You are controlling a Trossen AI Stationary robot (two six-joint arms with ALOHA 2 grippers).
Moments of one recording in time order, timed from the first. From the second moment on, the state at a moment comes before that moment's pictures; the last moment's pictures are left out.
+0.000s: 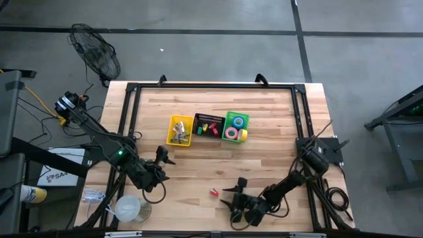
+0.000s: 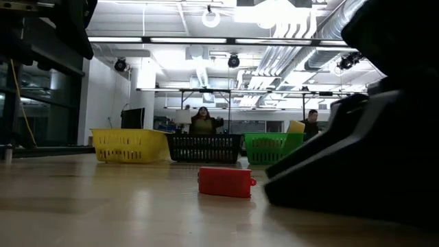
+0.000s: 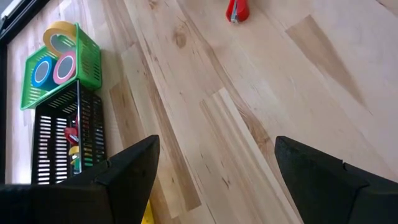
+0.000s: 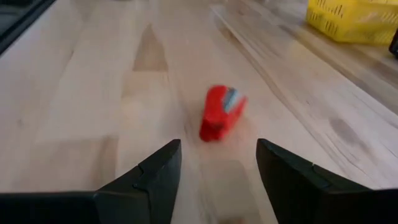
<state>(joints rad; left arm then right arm) -0.73 1.13 0.75 -0.53 -0.53 0.02 0.76 2.23 1.00 0.56 0.90 0.47</state>
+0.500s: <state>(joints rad) -0.73 1.13 0.75 -0.53 -0.53 0.02 0.73 2.27 1.07 0.53 0.97 0.60</state>
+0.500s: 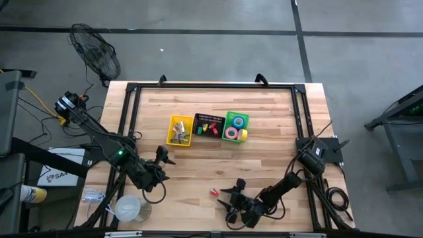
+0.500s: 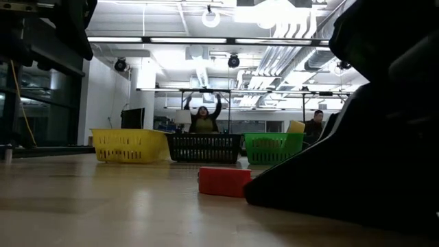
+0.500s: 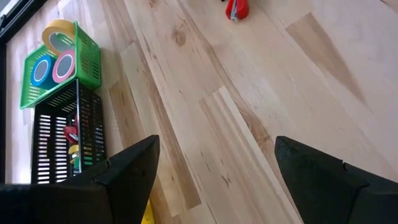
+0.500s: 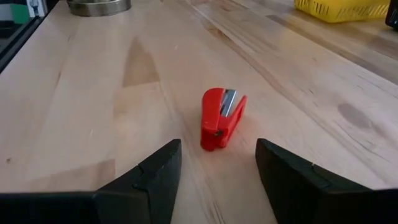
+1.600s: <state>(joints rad) -0.73 1.13 0.75 -0.56 -0.50 0.02 0.65 2.27 1.12 0.48 0.91 0.58</state>
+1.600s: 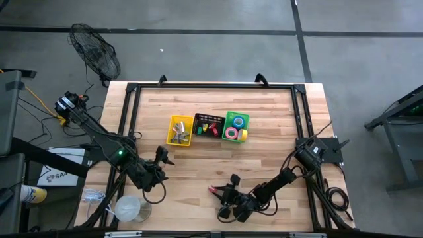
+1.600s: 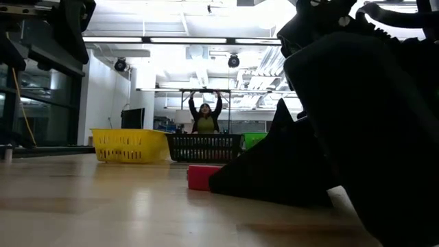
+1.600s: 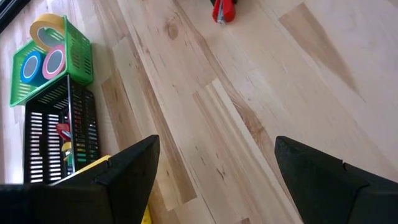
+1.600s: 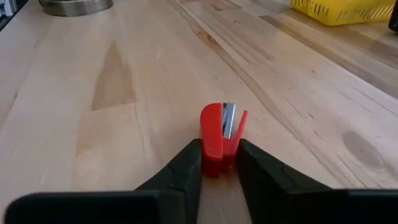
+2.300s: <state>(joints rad) -0.73 1.13 0.75 -0.56 -0.49 0.02 0.64 2.22 1.12 0.51 0.90 0.43</state>
